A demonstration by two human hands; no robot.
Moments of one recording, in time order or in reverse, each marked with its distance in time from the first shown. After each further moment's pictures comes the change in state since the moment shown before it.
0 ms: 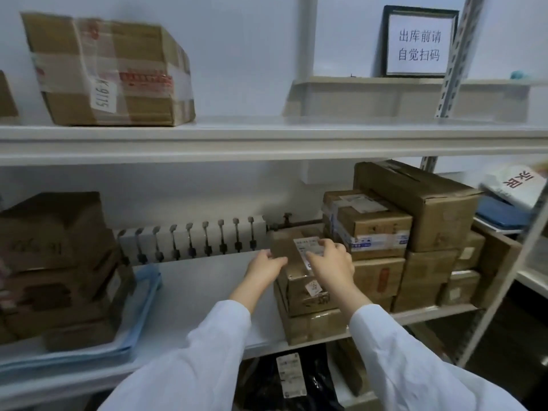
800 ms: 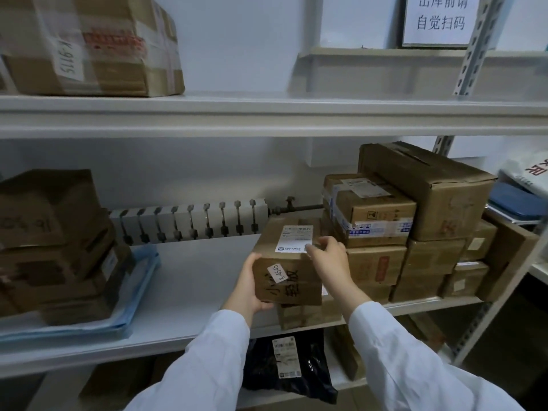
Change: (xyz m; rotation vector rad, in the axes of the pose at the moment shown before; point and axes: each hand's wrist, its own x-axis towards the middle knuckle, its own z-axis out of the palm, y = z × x) left_hand -0.008 -0.039 0.038 -0.932 -0.095 -0.473; right_hand 0.011 0.036 0.006 0.367 -0.115 0.086
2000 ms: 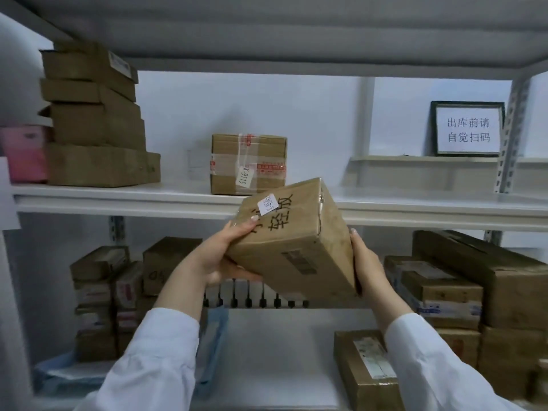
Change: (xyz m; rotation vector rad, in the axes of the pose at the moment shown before) left_hand -0.223 0.189 -0.135 0.343 -0.281 0.617; right_hand -0.084 -0.172 0.023 0.373 -0.040 -0.096
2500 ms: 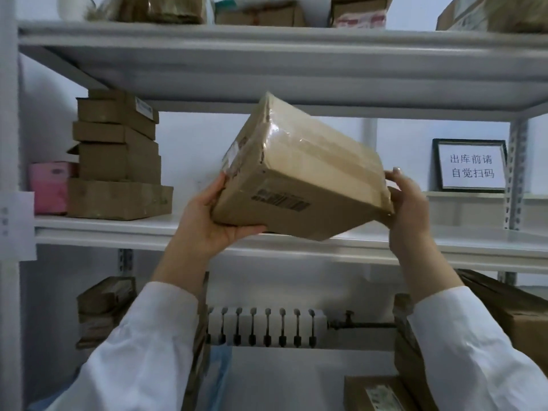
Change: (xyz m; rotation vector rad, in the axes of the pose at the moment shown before) left_hand -0.010 0.092 0.002 -0.410 -0.130 0.337; right_hand -0.030 -0.149 -0.028 0.529 -0.095 -0.584
